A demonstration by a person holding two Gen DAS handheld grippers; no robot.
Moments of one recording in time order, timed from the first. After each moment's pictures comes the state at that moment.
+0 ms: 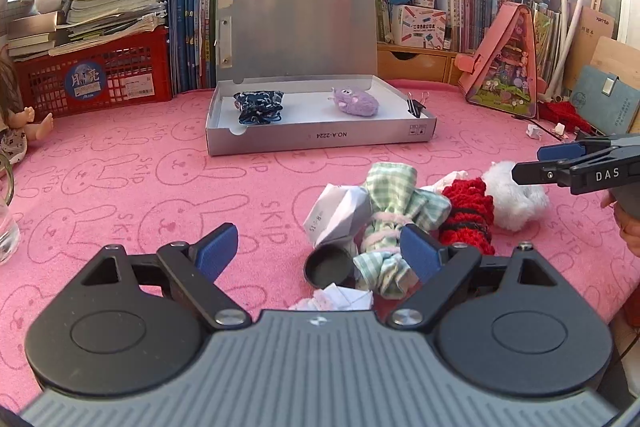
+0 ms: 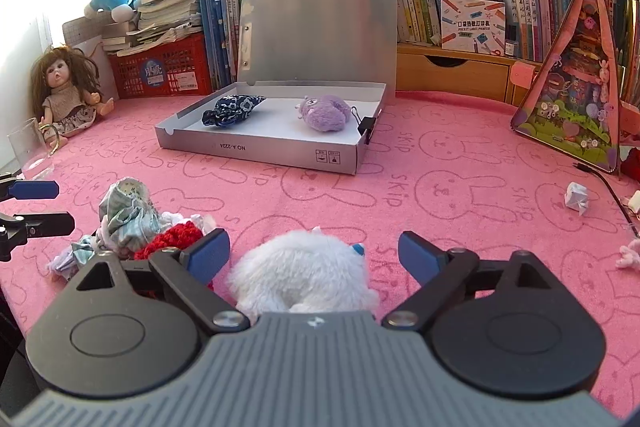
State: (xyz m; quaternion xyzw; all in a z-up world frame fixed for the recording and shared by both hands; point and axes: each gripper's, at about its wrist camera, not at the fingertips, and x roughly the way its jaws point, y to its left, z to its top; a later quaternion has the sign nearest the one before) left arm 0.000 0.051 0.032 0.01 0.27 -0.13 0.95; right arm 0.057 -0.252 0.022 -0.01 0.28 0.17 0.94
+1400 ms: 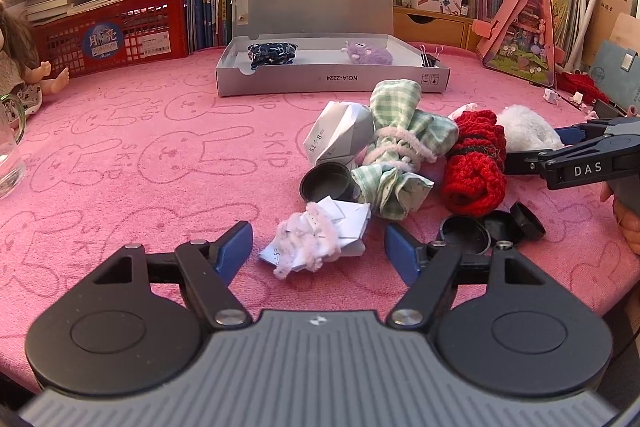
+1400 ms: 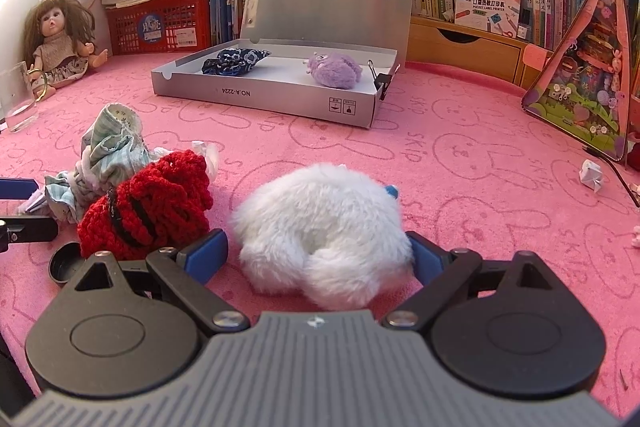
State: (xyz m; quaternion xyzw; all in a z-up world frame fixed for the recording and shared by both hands) left arm -0.015 0.039 -0.005 0.02 0.30 -0.09 0.95; right arm 0.056 -0.225 -0.017 -0.05 0.30 0.15 0.94
